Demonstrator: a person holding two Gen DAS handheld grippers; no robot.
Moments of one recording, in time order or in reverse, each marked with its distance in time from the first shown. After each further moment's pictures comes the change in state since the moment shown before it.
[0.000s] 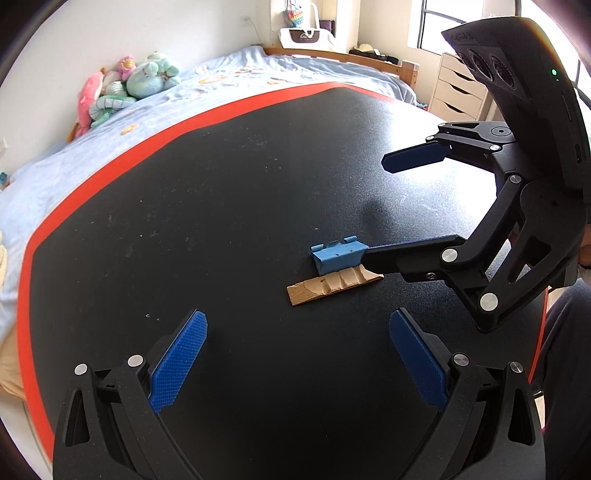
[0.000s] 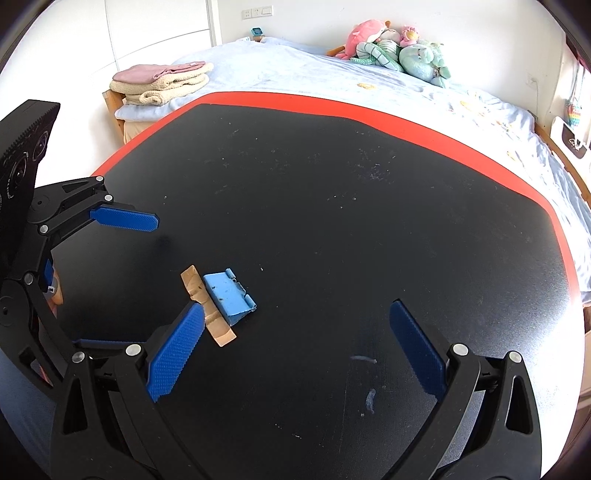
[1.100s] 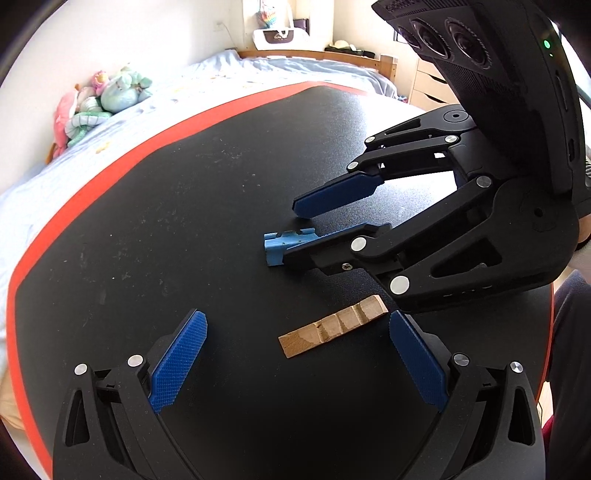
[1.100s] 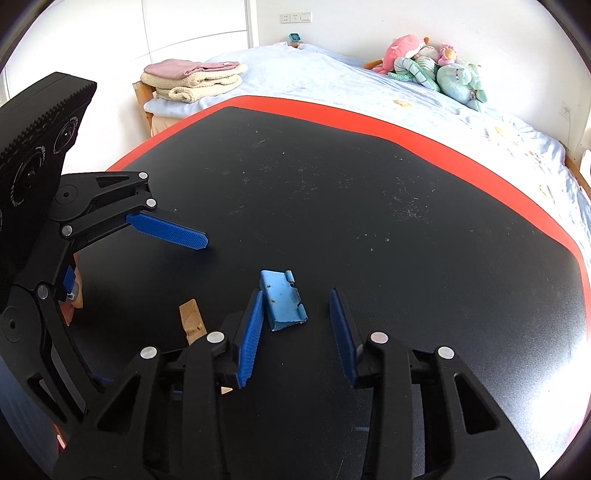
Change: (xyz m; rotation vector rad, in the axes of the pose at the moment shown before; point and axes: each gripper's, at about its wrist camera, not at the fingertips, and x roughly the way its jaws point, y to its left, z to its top) left arm 0.018 0.000 0.017 0.087 -0.003 -0.054; right arm 0.019 0.007 0.023 -0.125 -0.038 0.099
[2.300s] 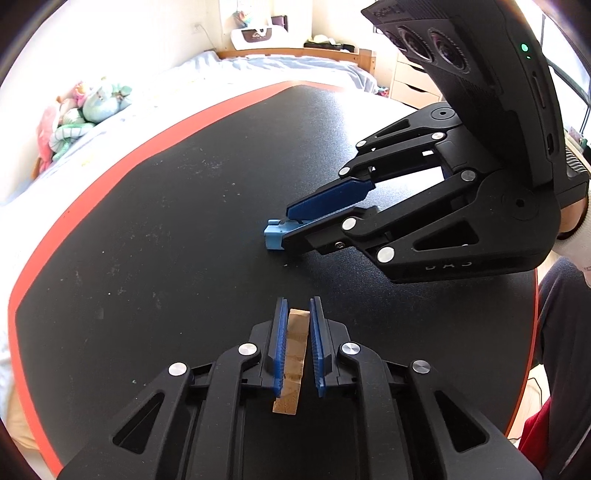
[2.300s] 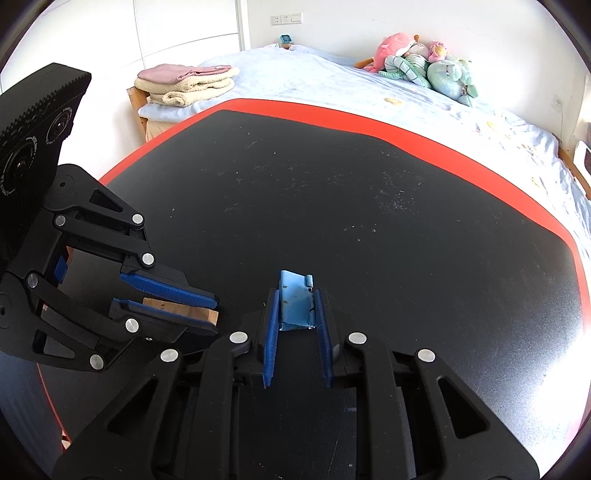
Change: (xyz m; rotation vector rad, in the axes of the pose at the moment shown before) left arm -0.015 0.001 -0.002 0.047 0.021 -0.029; right arm -0.011 -0.007 -0.004 0.053 -0.003 -0.025
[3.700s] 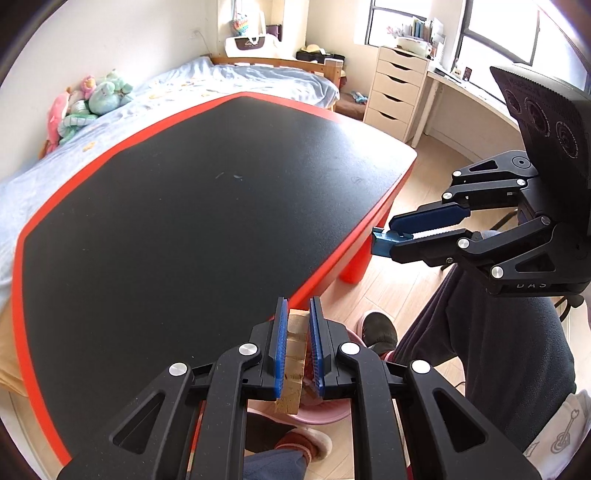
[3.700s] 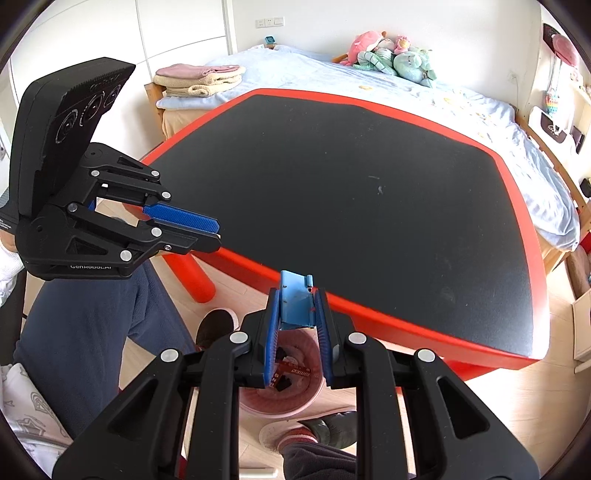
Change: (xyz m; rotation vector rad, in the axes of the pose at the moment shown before) left arm -0.088 -0.153 -0.052 -0.070 -0.019 -0.044; right arm -0.184 0.107 -0.163 0.093 0.038 -0.053
